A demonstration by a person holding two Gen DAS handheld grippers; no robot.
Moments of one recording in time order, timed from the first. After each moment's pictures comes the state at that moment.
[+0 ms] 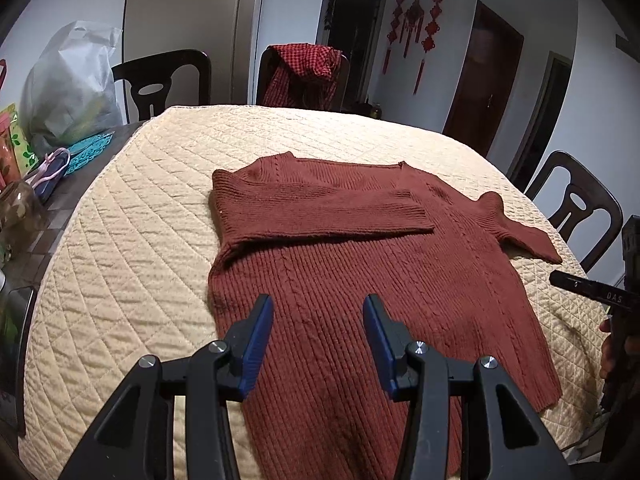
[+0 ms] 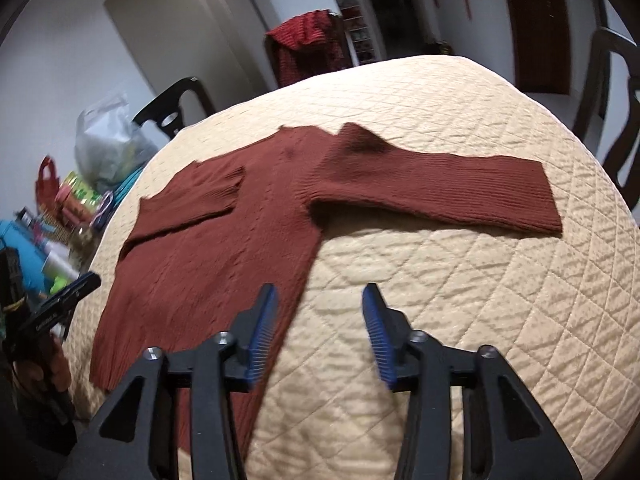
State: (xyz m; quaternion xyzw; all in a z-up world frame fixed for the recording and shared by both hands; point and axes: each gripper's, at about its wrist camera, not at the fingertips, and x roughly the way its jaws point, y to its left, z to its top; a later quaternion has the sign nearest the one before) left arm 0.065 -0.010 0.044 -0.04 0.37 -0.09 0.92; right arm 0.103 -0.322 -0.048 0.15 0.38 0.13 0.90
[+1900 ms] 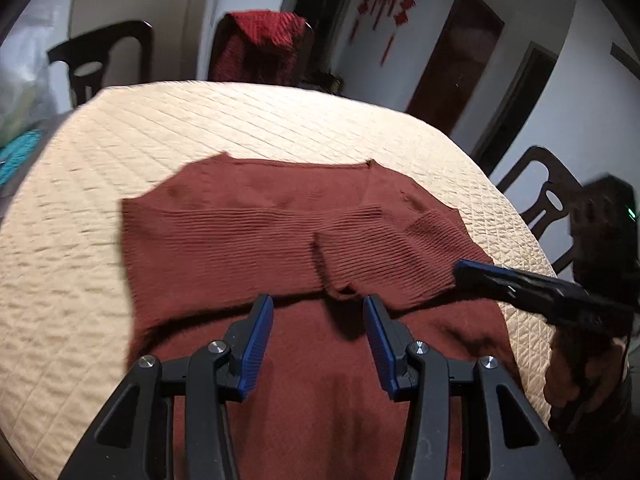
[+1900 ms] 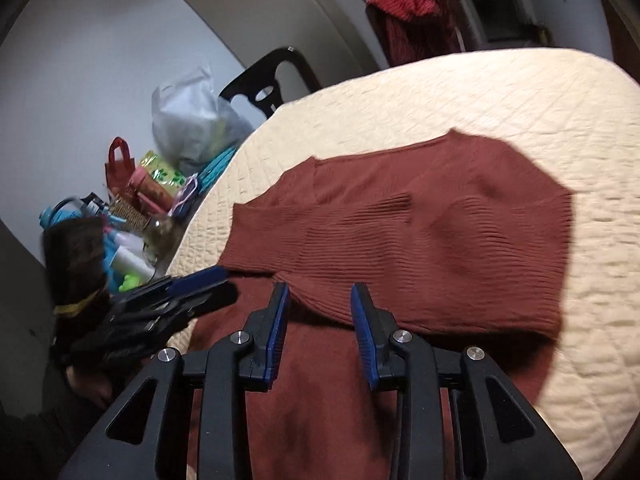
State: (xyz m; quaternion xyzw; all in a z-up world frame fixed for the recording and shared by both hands) left arm 0.158 -0.040 0.040 -0.06 0.43 -0.18 0.88; right arm 0.177 -0.224 -0.019 0.16 0.39 0.31 0.85
